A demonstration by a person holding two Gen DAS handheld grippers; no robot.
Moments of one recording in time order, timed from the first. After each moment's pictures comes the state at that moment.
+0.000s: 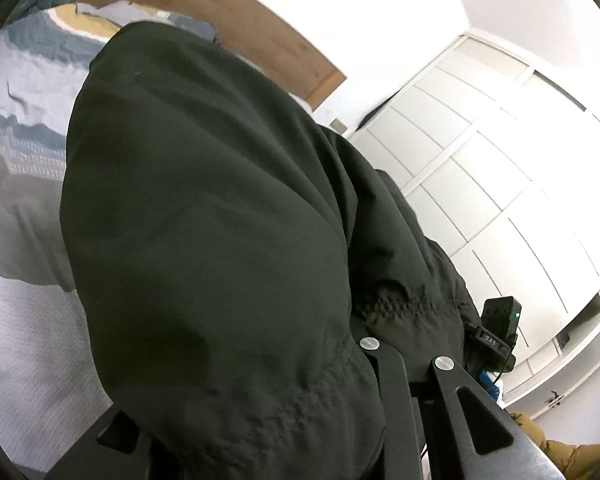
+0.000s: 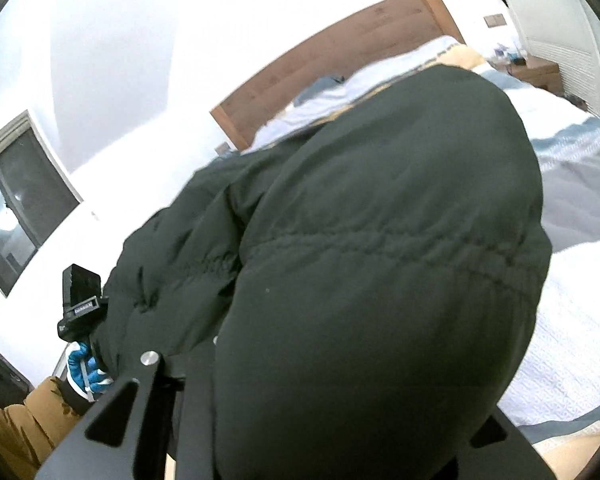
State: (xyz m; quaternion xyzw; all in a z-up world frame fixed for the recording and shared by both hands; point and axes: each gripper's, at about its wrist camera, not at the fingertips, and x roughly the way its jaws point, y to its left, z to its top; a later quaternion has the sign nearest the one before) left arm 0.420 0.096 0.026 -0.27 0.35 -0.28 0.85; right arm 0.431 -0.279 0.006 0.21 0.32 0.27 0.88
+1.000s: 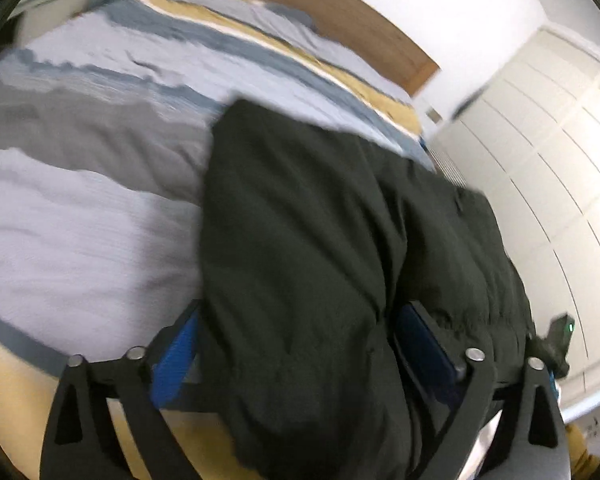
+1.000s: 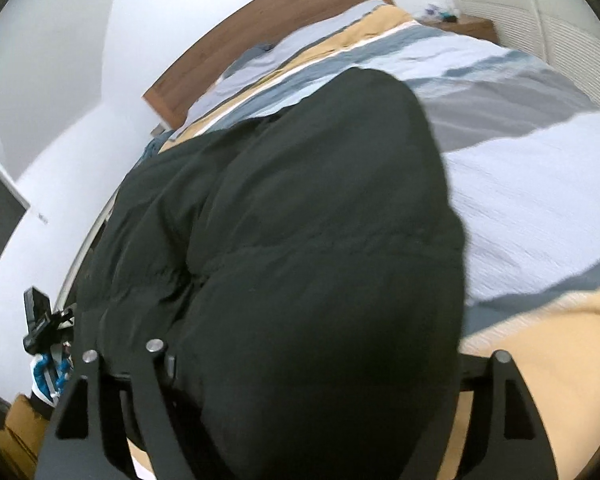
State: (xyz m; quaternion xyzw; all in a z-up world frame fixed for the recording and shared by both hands) left arm 0.349 0.187 -0.014 -0.24 0.42 -0.11 0.87; right arm 0.408 -0.334 -0.047 0.22 0.41 0.16 0.87
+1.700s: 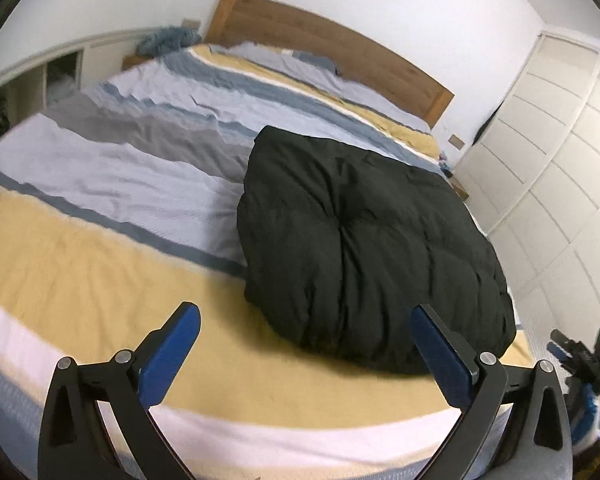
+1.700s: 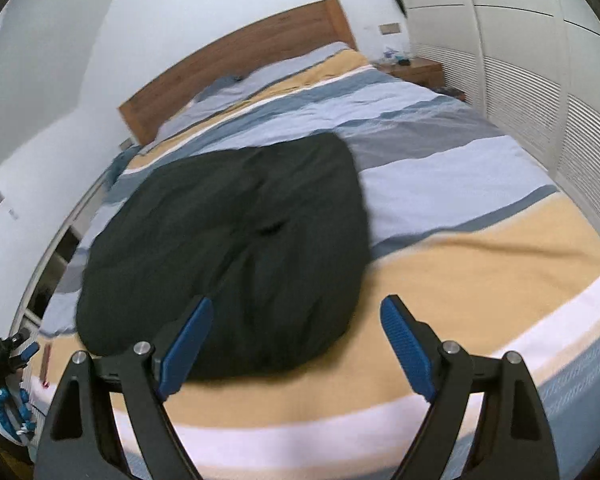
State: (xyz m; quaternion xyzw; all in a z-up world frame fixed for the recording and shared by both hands) left arm 0.160 0.132 0.060 -0.20 0.37 -0.02 0.91; right arm 0.232 -0.330 0.028 0.17 0.37 0.07 0.91
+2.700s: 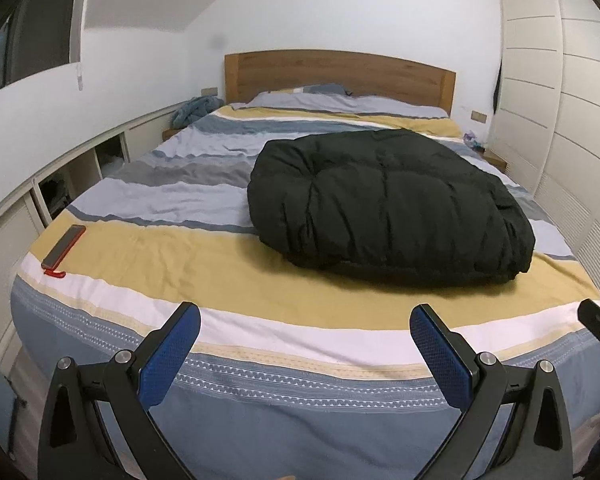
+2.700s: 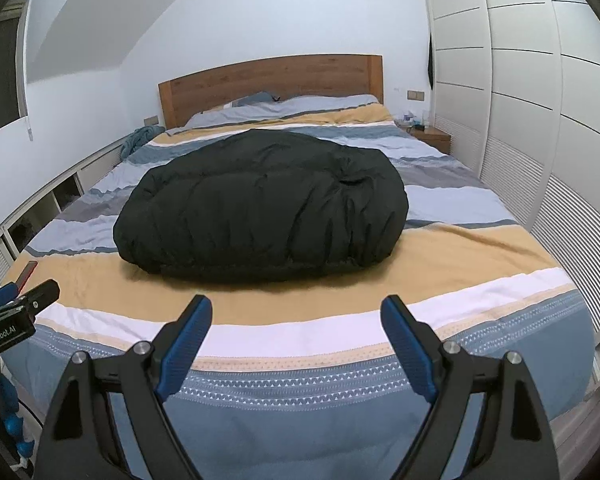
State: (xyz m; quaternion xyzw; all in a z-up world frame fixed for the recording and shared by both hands) left arm 0.021 -0.011 0.067 -0.04 0.32 0.09 0.94; right arm 0.044 -0.188 0.037 0.03 0.30 0.05 0.95
